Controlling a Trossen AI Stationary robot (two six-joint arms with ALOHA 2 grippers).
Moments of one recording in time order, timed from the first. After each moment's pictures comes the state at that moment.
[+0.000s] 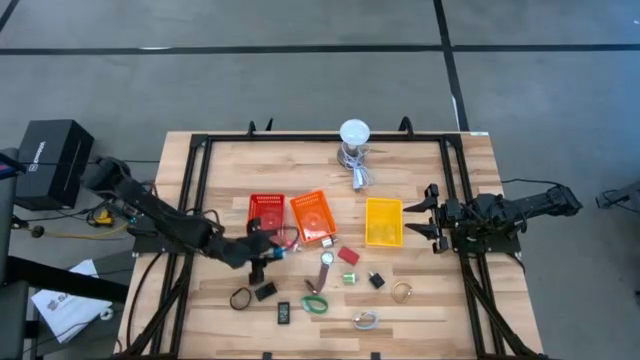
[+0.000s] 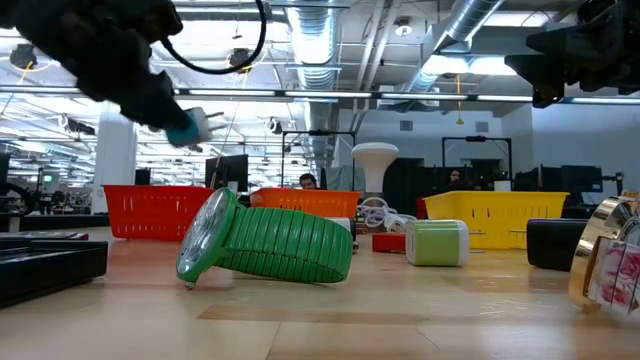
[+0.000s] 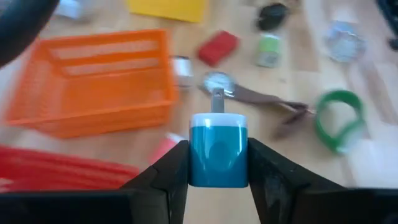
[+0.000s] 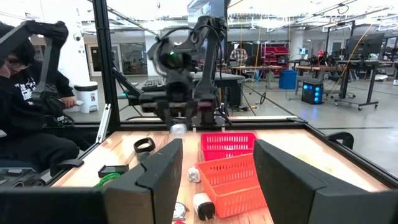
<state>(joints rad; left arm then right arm) -0.46 1.19 0.53 -0.04 -0.50 -0.41 0.25 0.10 0.04 0.16 0.23 -0.01</state>
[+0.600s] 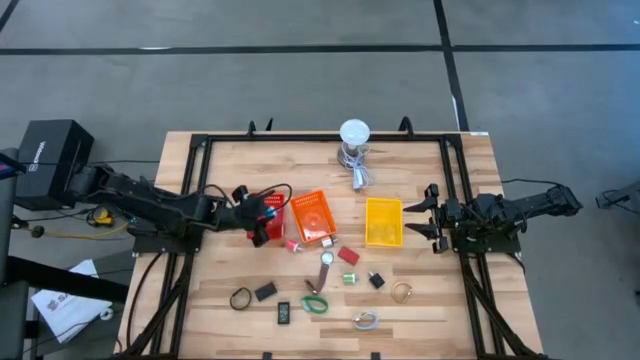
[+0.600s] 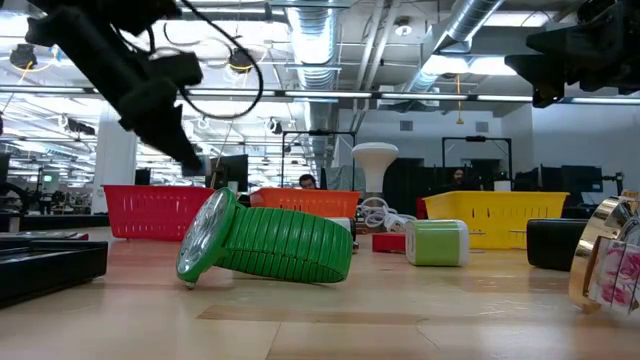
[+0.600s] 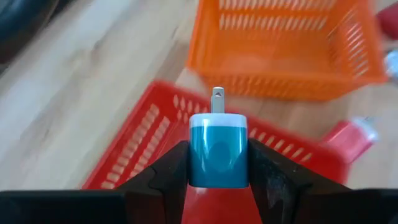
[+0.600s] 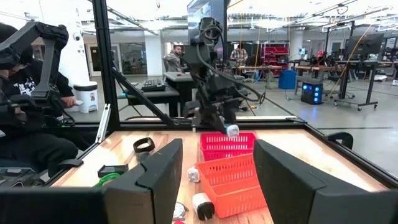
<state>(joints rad) -0.12 1.13 0.53 -0.32 -0.50 -0.40 0.24 0.10 0.04 0.16 0.23 -0.01</state>
